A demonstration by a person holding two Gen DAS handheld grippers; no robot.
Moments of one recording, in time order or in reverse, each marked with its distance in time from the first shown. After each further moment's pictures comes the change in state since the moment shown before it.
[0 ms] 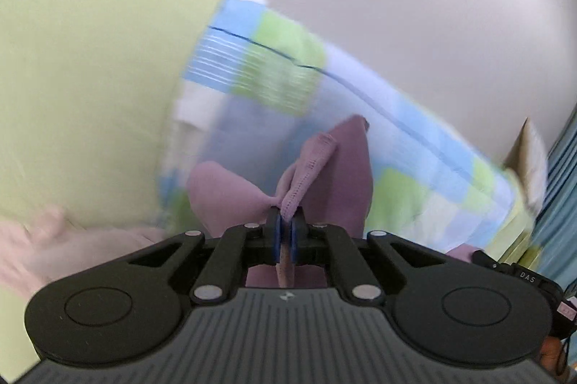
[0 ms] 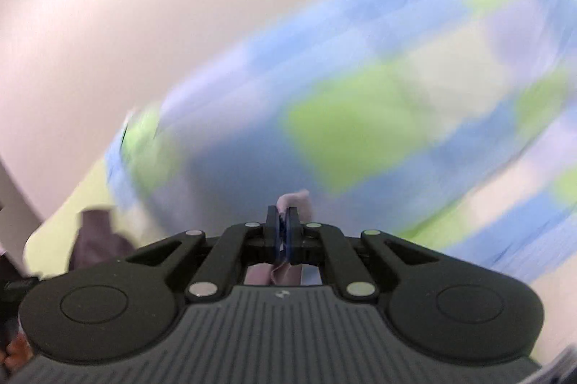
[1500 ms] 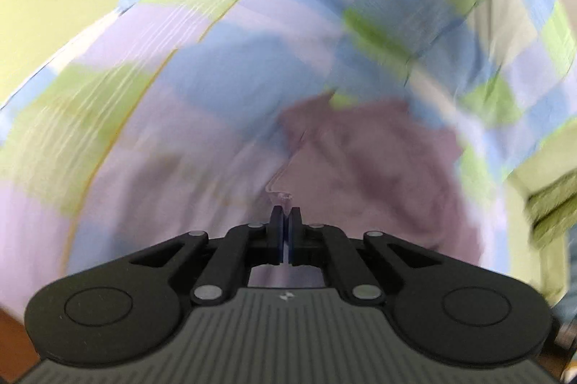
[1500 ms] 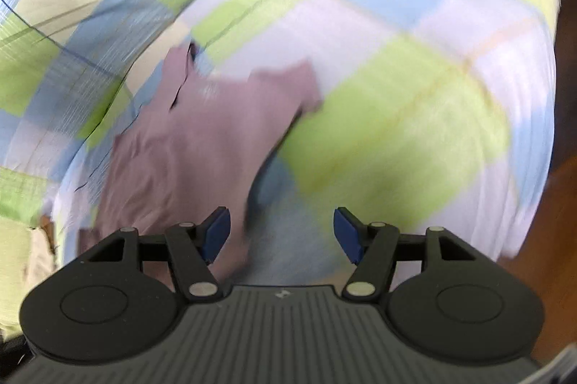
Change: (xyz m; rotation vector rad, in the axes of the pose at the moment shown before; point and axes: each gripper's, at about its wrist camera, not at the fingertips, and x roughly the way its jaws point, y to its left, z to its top) left arm 0.053 -0.031 -0.307 -0.203 0.460 0.327; right arm -0.156 -0.276 -0.112 0.344 0.432 -0.494
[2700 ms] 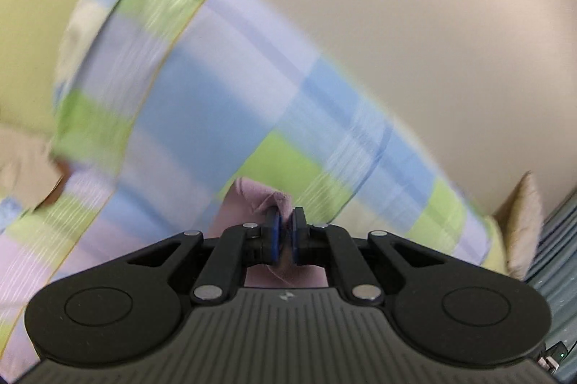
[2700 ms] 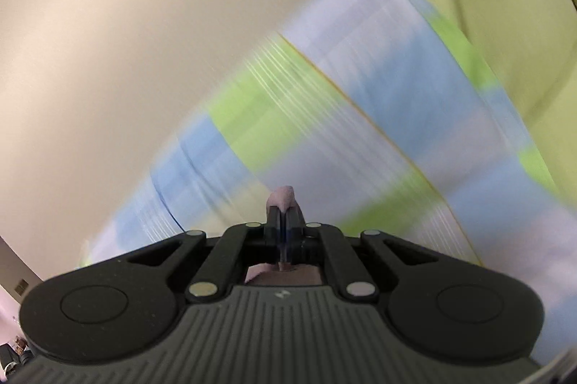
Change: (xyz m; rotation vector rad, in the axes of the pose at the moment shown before) left arm -0.119 -0.181 0.200 0.021 -0.531 -0.349; right arm -0.087 0.111 0.274 -0.142 -0.402 0.639
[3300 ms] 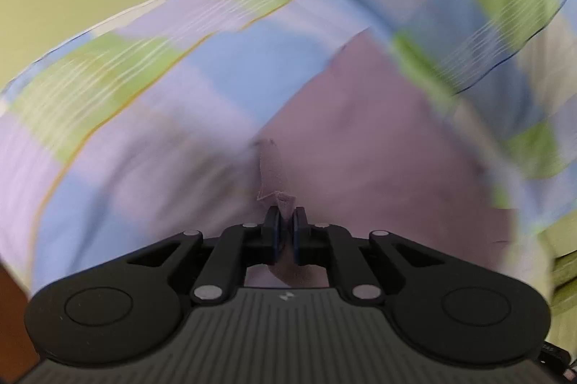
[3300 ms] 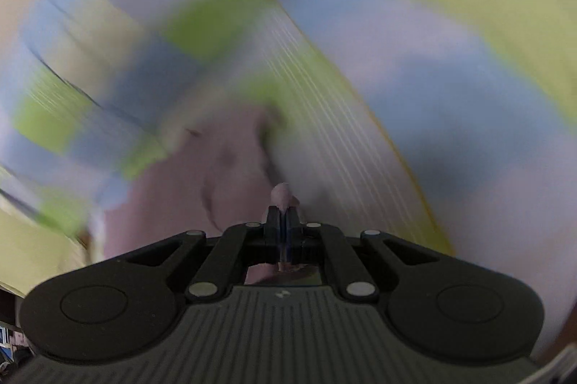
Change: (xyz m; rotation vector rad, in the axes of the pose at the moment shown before) left arm -0.036 0.169 -0.231 -0.134 0.400 0.506; right arm -0.072 -0.122 -0.224 0.143 0.514 -0.452
